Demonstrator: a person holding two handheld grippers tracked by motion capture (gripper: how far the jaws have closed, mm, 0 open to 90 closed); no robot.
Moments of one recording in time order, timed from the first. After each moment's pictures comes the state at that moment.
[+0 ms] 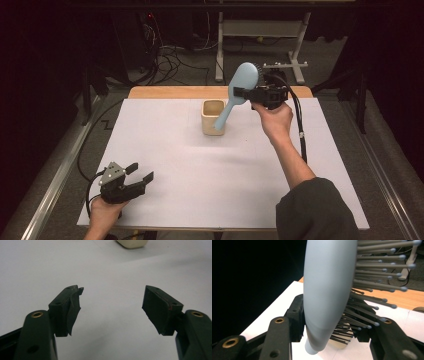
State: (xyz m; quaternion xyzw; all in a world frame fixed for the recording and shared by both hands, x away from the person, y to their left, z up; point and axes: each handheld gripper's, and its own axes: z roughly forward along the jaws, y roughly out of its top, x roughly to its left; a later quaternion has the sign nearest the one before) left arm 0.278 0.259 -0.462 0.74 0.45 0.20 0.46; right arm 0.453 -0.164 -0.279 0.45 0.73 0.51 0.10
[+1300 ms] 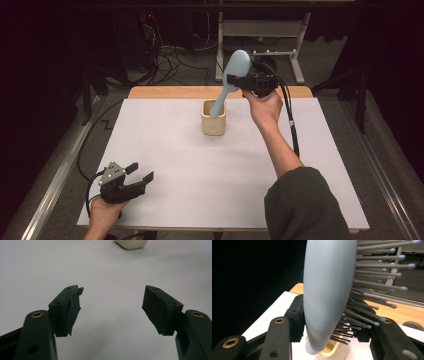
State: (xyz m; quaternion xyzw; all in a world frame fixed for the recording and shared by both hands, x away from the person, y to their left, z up) left arm 0.277 0.259 -0.461 0.74 0.45 0.20 0.46; right arm 0.473 -0.138 -0.263 0.47 0.72 0.50 0.15
